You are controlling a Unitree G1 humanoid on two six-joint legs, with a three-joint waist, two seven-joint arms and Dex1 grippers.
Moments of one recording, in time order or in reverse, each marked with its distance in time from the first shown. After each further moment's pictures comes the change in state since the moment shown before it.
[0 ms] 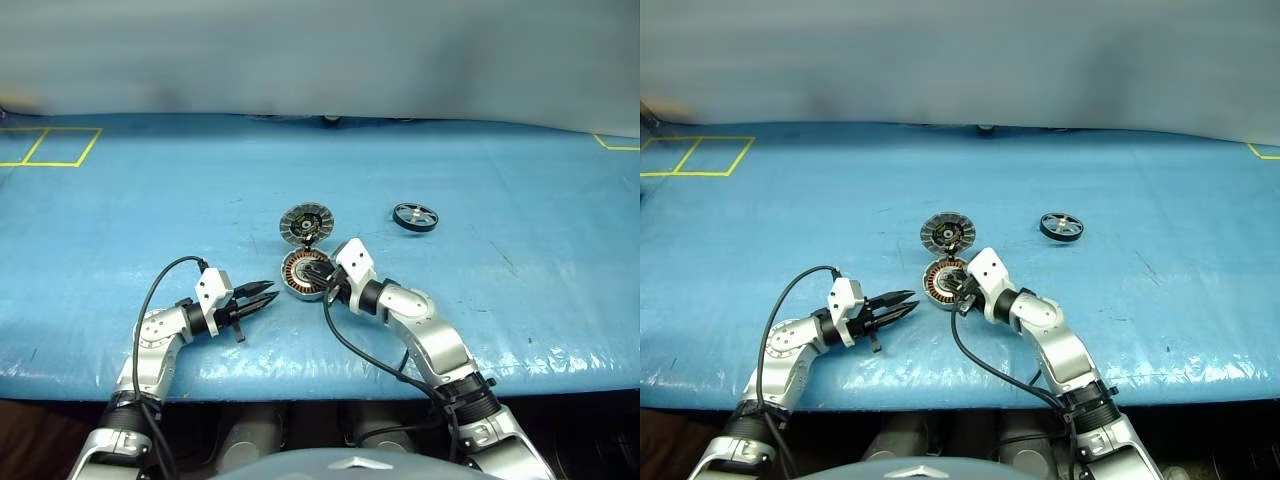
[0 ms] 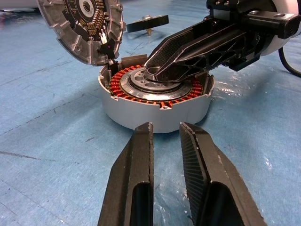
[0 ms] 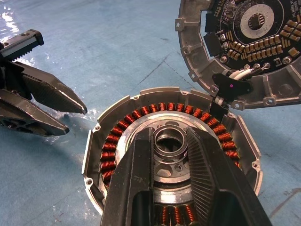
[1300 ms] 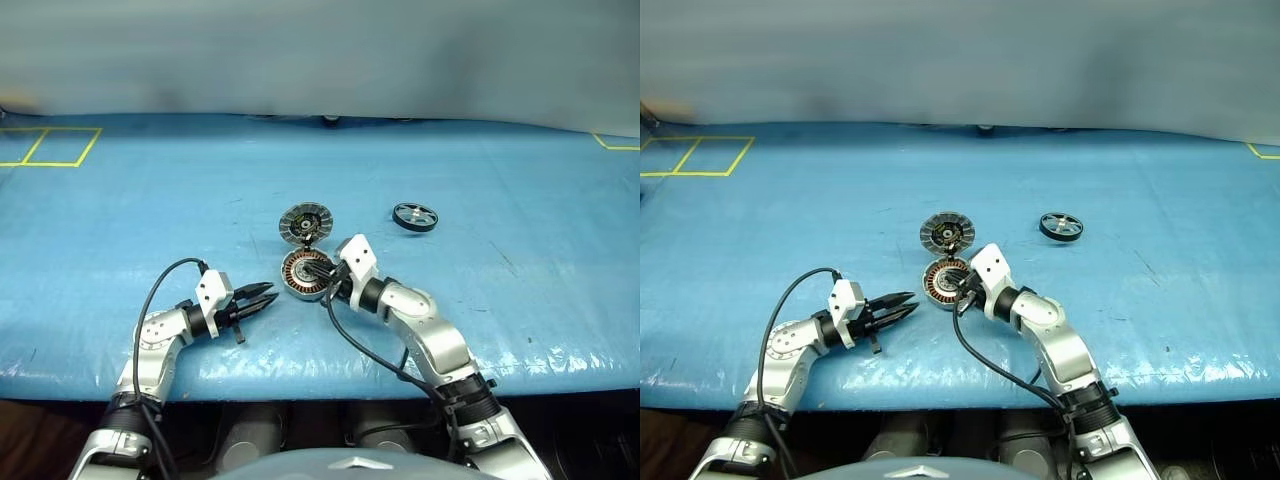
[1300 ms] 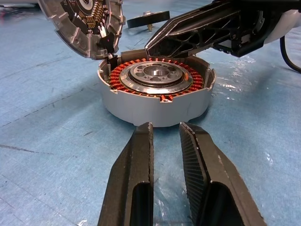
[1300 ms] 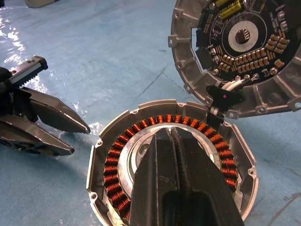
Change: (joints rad) left arm 0.004 -0.001 -0.004 0.016 0.003 -0.008 0.007; right arm 0.003 0.024 -0.024 -0.015 0.043 0.032 -0.002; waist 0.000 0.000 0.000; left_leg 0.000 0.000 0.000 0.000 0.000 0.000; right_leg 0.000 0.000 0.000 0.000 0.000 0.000
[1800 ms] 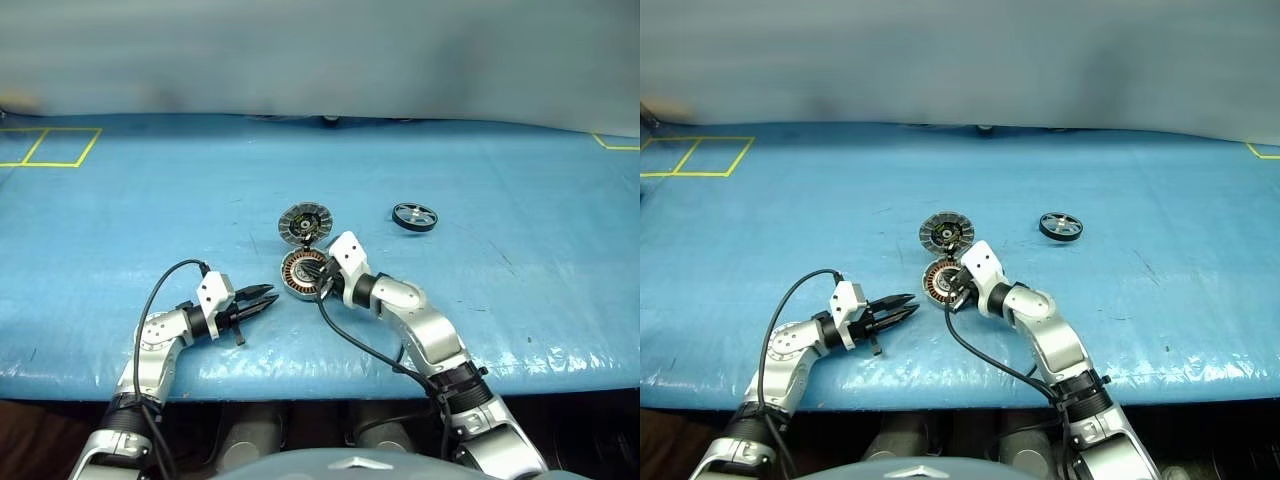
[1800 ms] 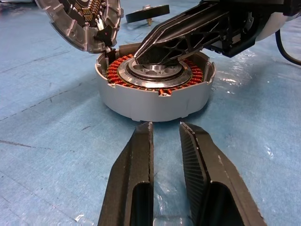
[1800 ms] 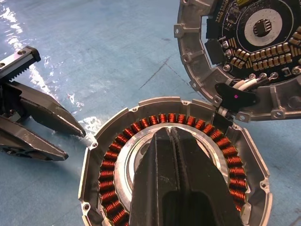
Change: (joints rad) left arm 0.002 -0.001 -0.004 0.007 0.021 -0.005 0.007; right arm -0.068 -0.006 0.036 0.032 -0.049 0.060 -0.011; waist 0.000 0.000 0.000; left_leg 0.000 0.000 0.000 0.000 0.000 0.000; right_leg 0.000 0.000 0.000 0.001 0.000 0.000
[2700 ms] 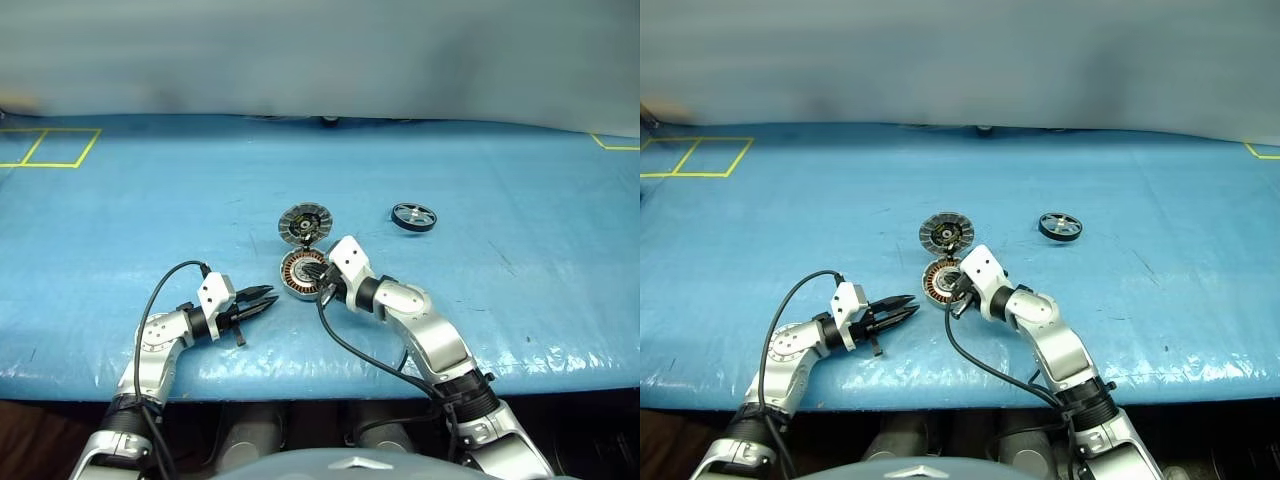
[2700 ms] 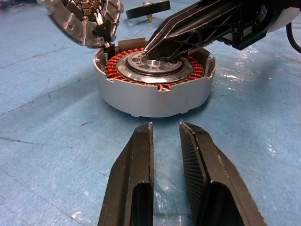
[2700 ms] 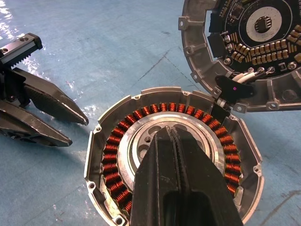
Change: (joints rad) left arm 0.003 0.000 -0.002 0.002 0.008 0.000 0.009; right arm 0.042 -0.010 0.011 -0.080 -0.035 0.018 -0.001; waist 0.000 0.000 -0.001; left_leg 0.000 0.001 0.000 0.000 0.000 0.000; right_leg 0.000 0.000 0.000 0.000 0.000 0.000
